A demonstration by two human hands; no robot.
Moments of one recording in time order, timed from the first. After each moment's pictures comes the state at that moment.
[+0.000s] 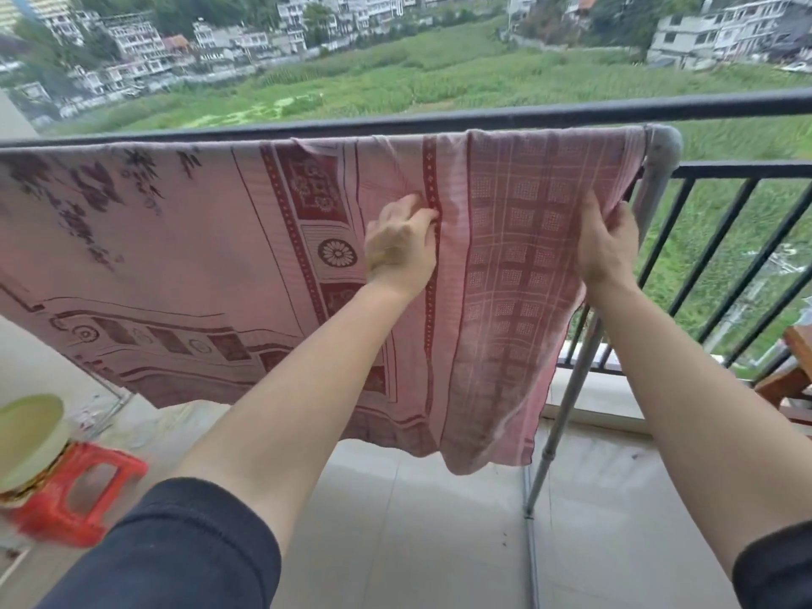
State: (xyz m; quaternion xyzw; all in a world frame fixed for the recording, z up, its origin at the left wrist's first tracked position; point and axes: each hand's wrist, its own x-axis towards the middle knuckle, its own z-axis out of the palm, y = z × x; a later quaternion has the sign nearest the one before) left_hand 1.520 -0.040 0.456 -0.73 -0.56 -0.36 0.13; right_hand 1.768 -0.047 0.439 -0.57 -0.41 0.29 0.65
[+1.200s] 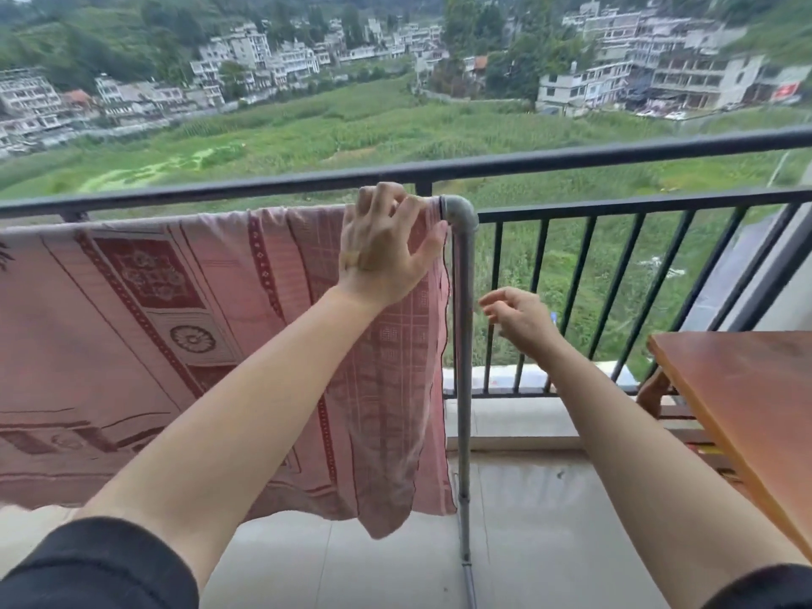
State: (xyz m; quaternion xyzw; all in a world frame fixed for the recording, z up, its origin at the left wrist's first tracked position) left_hand 1.700 -0.022 0.518 -0.79 -0.39 -0.43 0.20; right_hand 1.908 -0.063 0.407 -0.62 -0.56 0.31 0.45
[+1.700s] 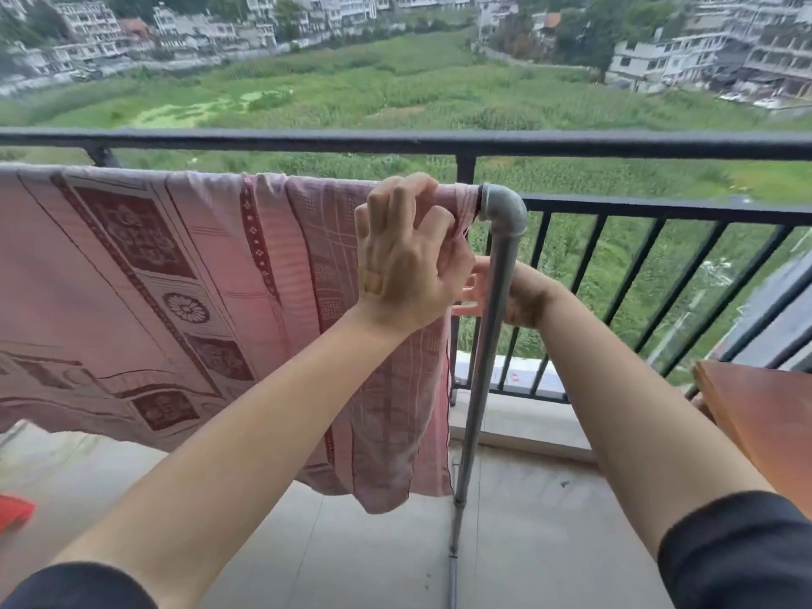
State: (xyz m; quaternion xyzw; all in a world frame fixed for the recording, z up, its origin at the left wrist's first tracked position) left_hand 1.718 0.000 0.483 -0.72 -0.38 -0.51 0.27; right_hand 1.892 0.038 0.443 -0.39 -0.54 0.67 0.32
